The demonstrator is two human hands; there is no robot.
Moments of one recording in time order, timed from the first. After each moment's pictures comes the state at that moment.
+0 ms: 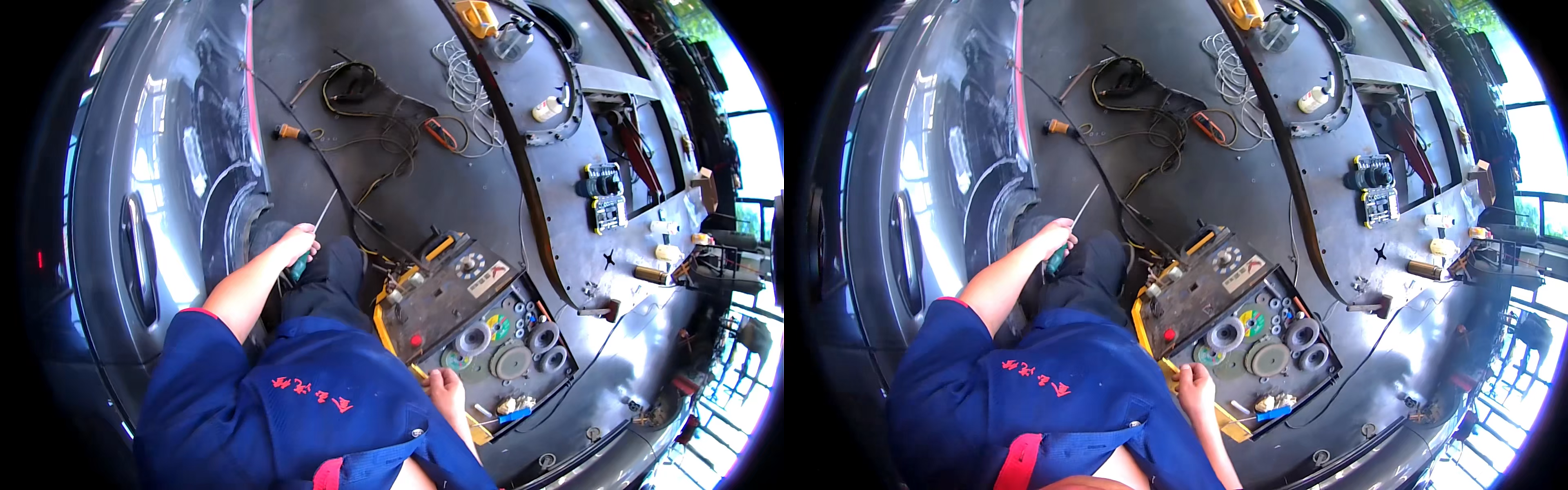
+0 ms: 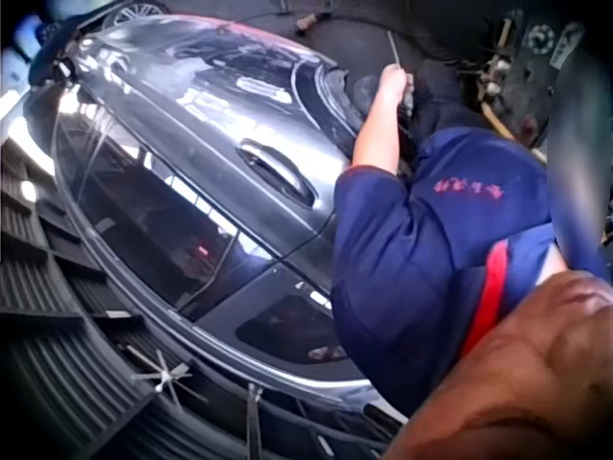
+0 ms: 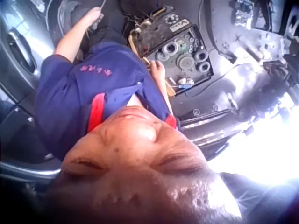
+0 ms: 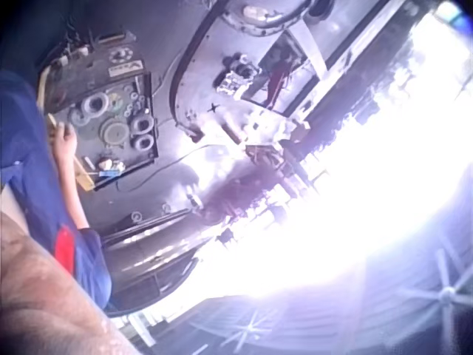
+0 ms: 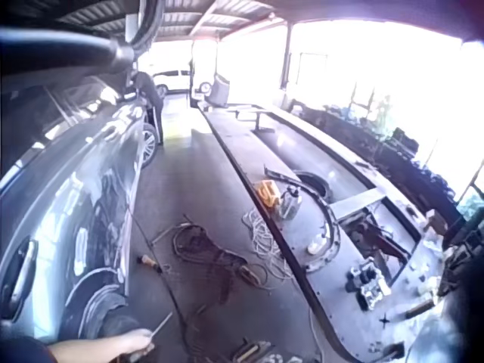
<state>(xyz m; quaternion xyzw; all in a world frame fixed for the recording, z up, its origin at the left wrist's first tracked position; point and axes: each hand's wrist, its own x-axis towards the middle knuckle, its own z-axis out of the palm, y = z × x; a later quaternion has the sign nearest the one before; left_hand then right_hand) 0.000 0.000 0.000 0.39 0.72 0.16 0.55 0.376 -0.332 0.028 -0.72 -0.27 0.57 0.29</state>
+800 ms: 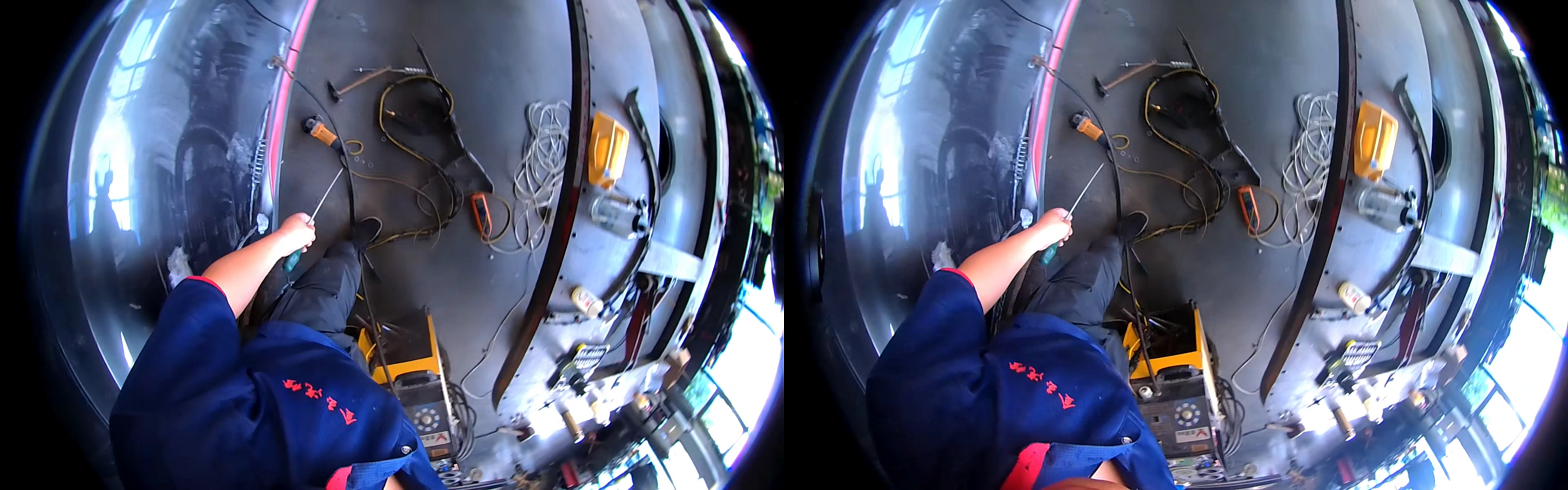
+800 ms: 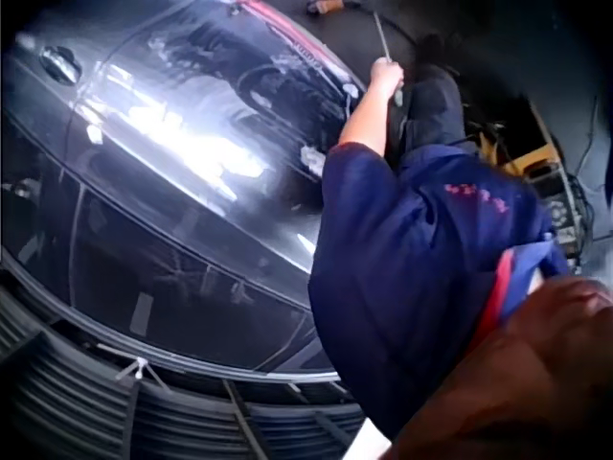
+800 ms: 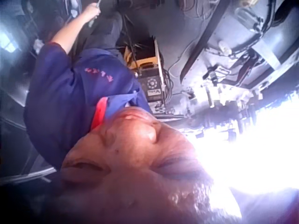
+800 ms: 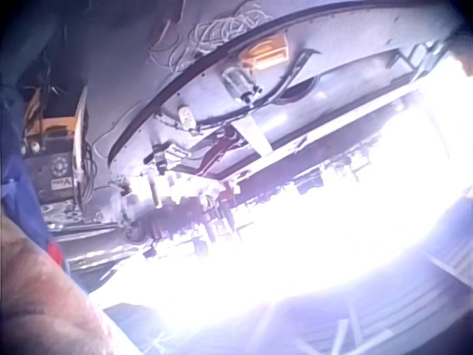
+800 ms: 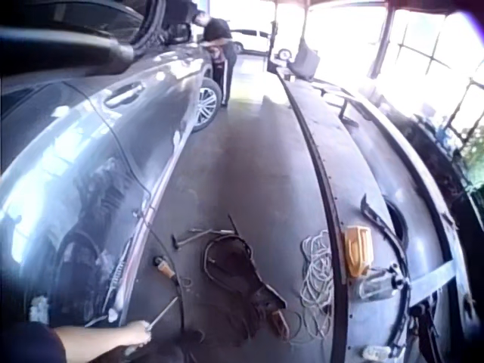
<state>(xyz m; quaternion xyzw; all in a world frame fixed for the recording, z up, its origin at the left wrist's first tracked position) -0.093 0.139 -0.127 0.16 0.77 0.07 0.62 0.377 -0.112 0.082 -0.85 -0.25 0.40 -0.24</state>
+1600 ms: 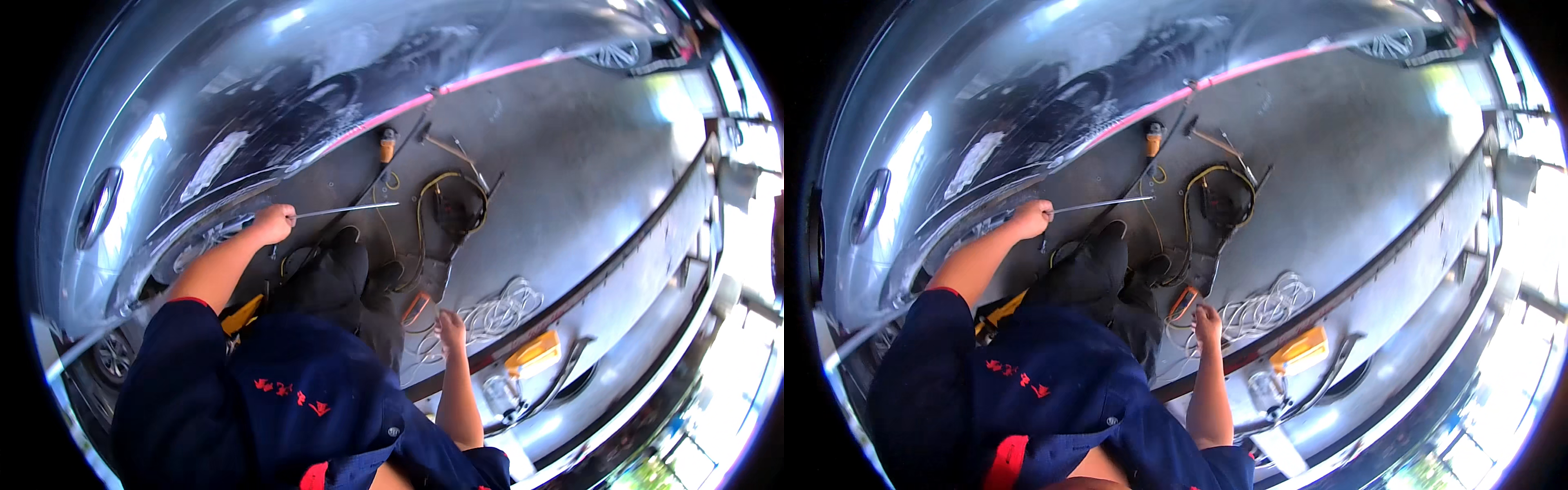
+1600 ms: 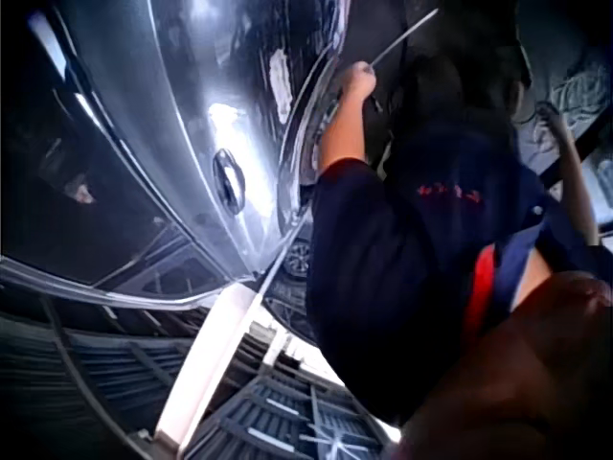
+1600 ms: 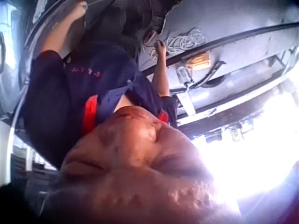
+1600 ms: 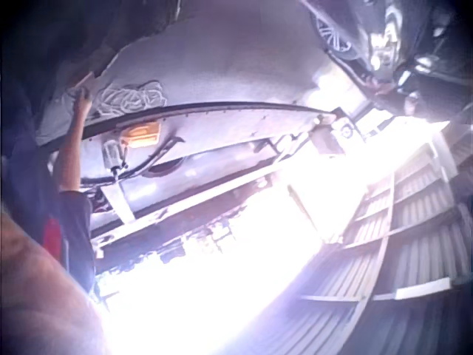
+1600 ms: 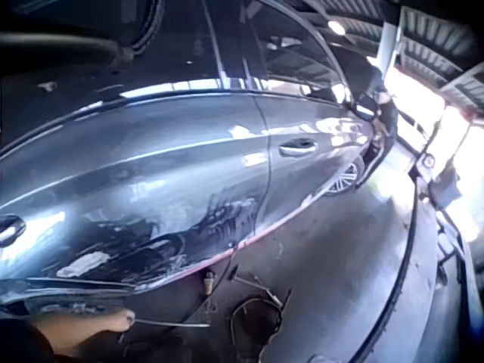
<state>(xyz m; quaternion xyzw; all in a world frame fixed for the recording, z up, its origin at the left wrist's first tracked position) -0.071 0.054 -0.055 0.13 0.92 0.14 0.35 0.314 0.451 -0.091 -0.55 -0.48 0.67 -0.11</state>
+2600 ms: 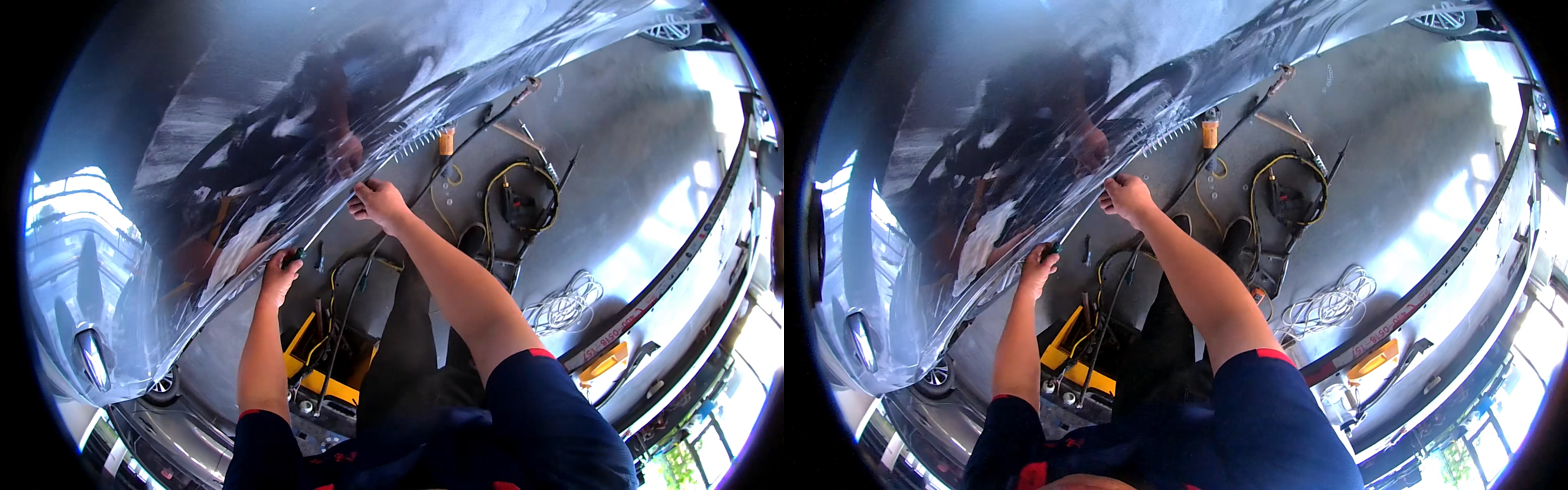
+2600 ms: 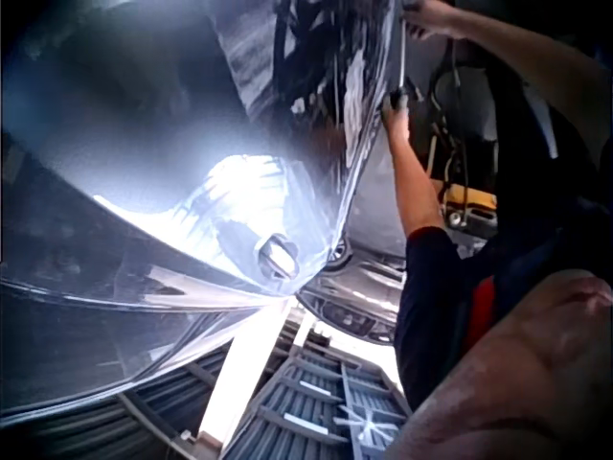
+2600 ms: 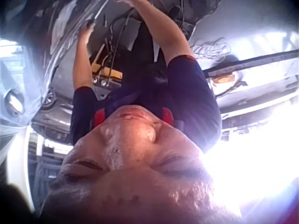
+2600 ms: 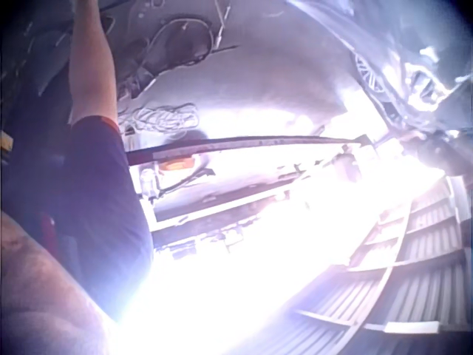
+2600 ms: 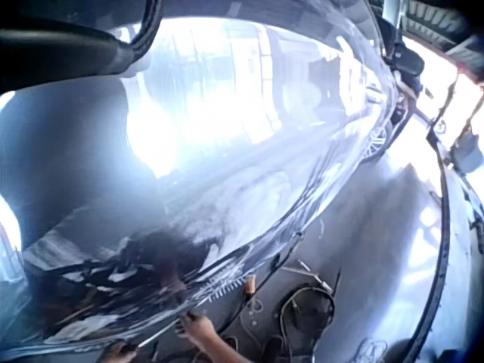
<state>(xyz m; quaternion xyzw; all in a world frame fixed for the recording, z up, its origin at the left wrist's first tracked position) -0.060 -0.128 -0.186 -0.27 0.77 0.49 0.32 -0.155 0.192 -0.195 -0.27 -0.48 0.77 -0.32</state>
